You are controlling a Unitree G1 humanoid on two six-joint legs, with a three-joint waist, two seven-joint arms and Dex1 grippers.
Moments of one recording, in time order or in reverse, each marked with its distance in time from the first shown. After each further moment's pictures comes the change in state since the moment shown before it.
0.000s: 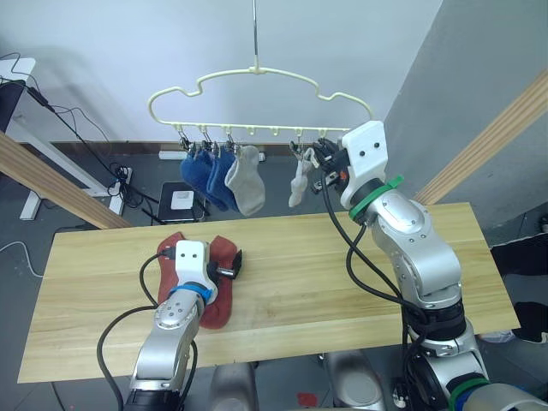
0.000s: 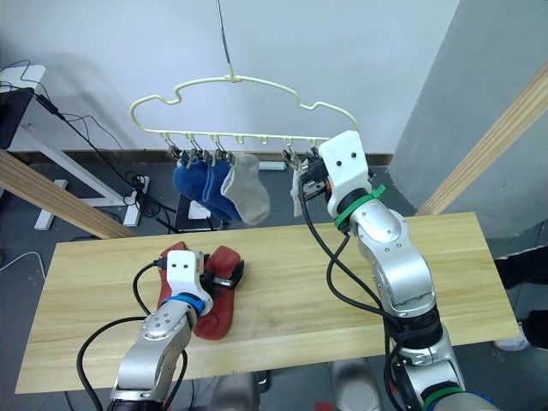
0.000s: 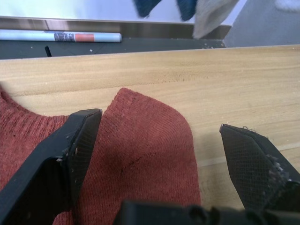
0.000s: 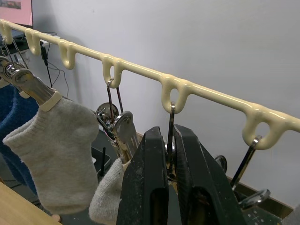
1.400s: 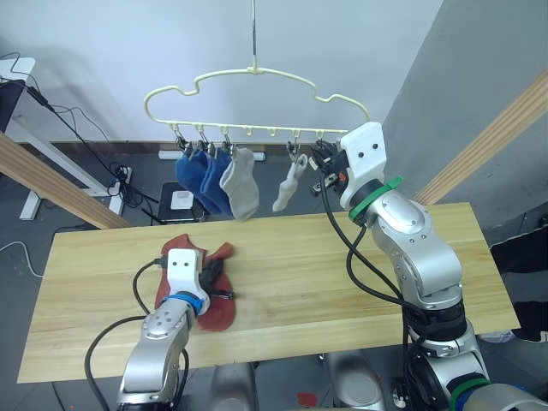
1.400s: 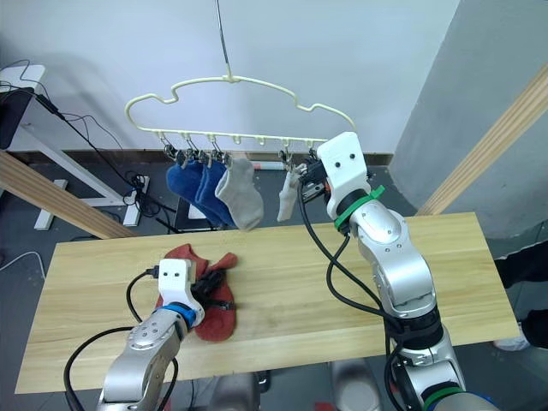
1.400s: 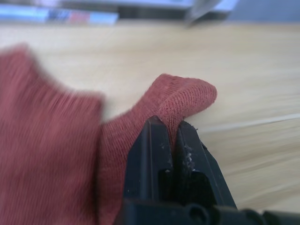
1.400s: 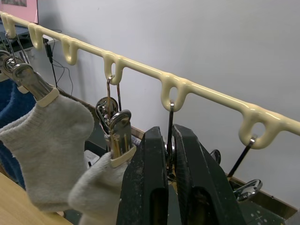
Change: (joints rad) left arm 0.072 0.050 0.041 -0.076 -0.045 -0.027 -0.140; right arm 0.001 -0.005 0.002 -0.008 0.001 0.013 0.022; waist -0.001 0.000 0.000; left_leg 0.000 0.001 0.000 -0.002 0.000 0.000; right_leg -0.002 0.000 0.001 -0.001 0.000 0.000
